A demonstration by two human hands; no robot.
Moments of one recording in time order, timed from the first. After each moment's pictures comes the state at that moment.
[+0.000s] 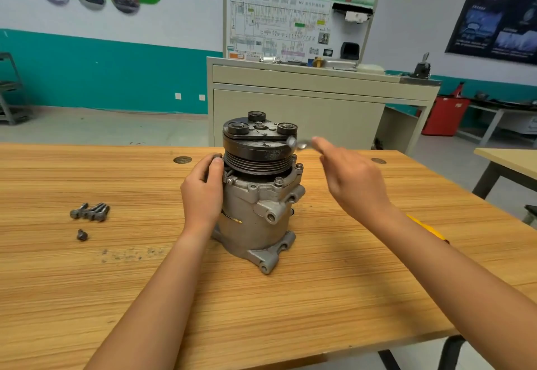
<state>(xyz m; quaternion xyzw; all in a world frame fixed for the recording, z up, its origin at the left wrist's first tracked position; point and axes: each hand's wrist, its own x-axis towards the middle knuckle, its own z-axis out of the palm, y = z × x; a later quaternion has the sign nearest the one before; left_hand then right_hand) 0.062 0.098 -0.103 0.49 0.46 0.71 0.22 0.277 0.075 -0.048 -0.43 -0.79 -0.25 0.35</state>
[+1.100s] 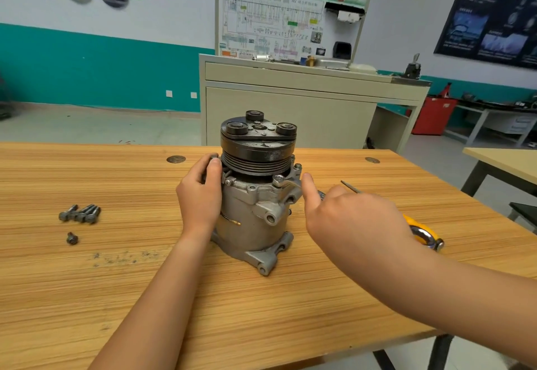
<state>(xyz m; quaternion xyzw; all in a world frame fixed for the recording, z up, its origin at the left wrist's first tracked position) 0.062 0.104 -0.109 0.48 0.46 0.72 0.21 0.226 -0.021 -0.016 -0.53 -0.79 -0.28 -0.14</state>
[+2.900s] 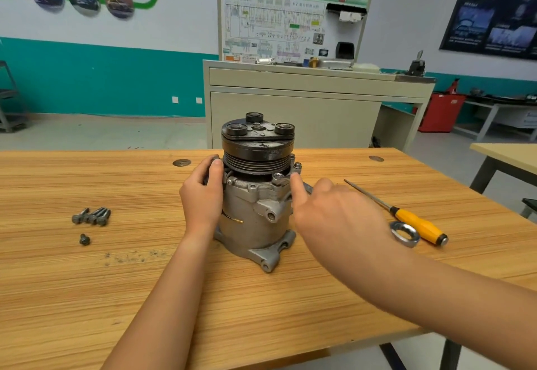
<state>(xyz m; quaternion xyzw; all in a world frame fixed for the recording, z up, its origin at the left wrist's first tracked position) 0.061 0.104 -0.109 0.46 0.48 0.71 0.21 0.219 -0.017 -0.025 -0.54 -0.79 -0.29 -0.04</state>
